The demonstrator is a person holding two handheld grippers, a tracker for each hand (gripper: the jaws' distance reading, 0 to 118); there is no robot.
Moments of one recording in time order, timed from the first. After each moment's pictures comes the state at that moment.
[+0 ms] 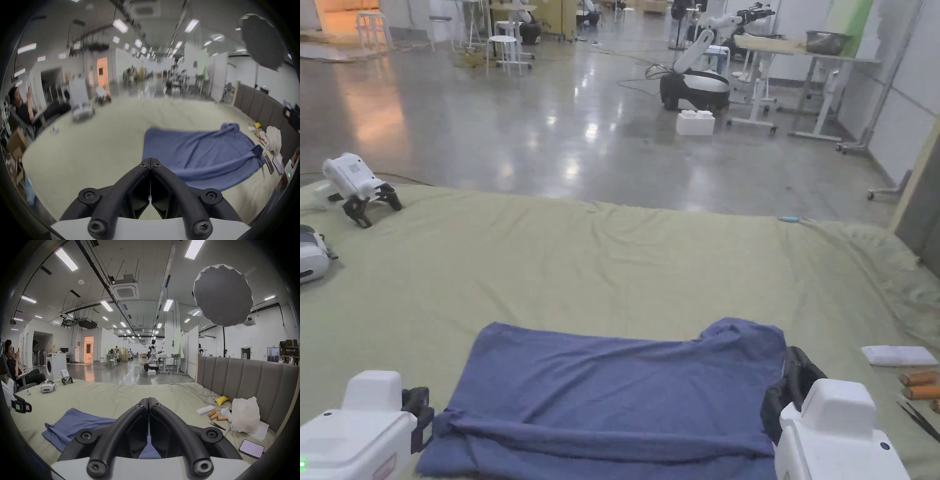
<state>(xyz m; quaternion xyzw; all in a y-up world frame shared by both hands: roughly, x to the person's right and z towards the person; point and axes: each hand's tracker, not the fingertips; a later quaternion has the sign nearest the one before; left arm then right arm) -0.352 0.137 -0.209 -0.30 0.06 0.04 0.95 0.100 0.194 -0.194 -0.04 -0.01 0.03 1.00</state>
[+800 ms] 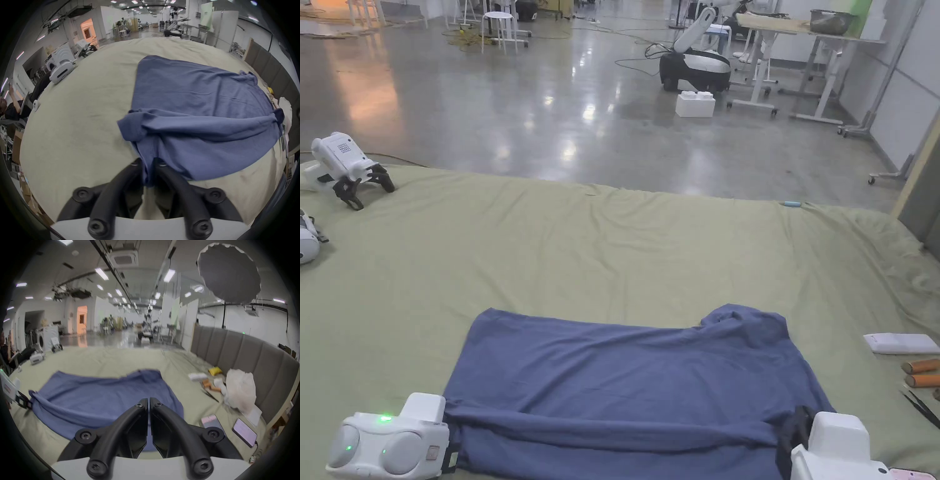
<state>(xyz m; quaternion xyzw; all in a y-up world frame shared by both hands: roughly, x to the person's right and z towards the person) -0.302 0.080 -0.254 -0.50 0.03 0.00 0.87 0.135 0.126 -0.216 -0.22 -0.05 0.06 0.97</state>
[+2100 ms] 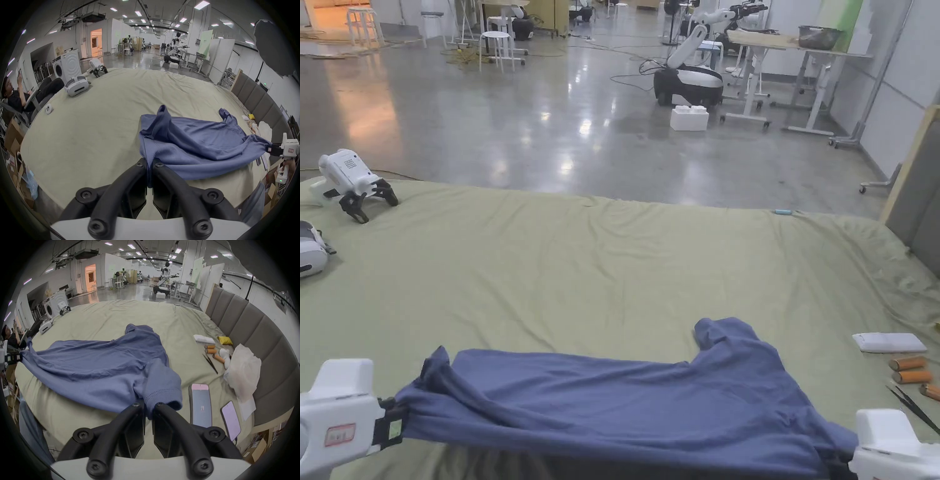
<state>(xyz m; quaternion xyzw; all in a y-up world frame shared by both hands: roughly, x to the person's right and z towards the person) -0.359 0.191 -0.184 -0.40 0.02 0.07 0.91 0.208 0.171 -0.208 -0.44 0.03 0.07 0.90</state>
